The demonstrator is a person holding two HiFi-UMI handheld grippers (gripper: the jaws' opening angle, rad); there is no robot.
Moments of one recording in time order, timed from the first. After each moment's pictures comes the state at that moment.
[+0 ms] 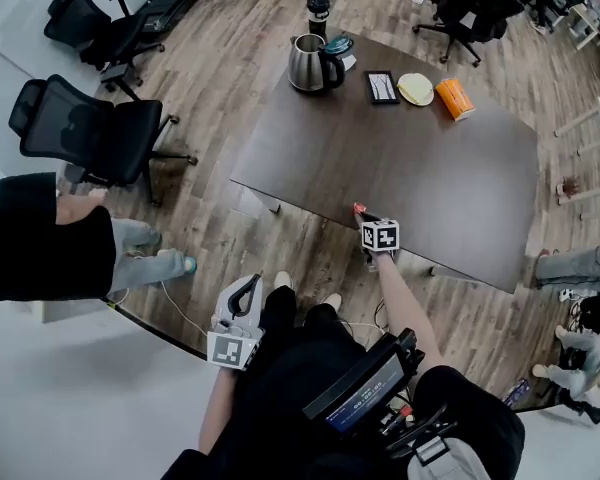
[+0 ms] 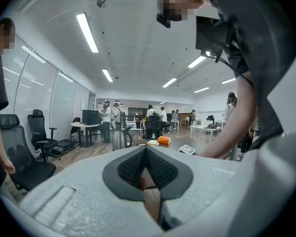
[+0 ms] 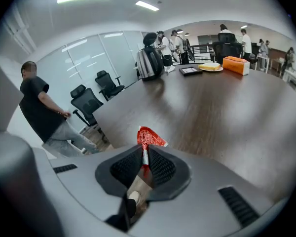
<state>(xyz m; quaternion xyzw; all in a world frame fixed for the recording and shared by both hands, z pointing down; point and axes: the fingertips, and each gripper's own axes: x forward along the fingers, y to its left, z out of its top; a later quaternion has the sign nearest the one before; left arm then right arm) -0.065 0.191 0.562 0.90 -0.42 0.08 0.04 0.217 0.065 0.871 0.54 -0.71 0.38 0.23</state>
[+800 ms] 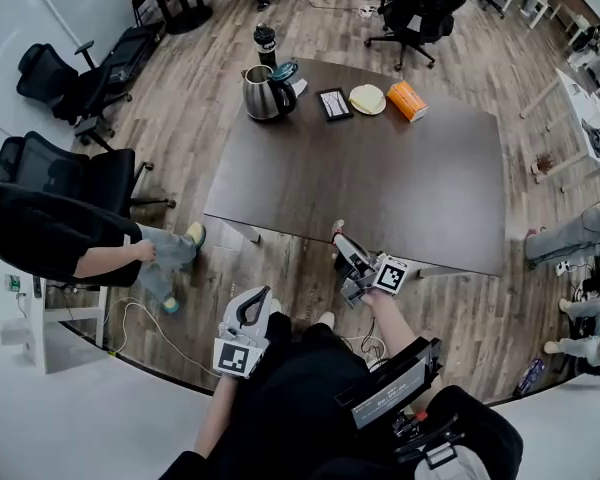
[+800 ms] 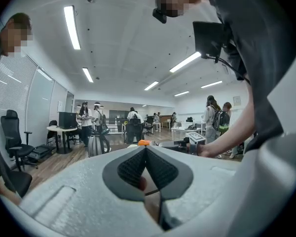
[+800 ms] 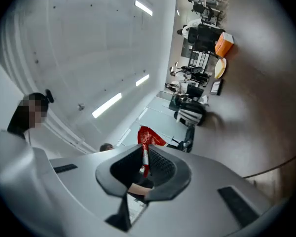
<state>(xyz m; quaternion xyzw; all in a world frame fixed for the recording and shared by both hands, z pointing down) 0.007 0.207 0.558 0.95 -0.31 0.08 0.02 0.201 0.132 0.636 0.36 -0.77 0.41 -0.34</state>
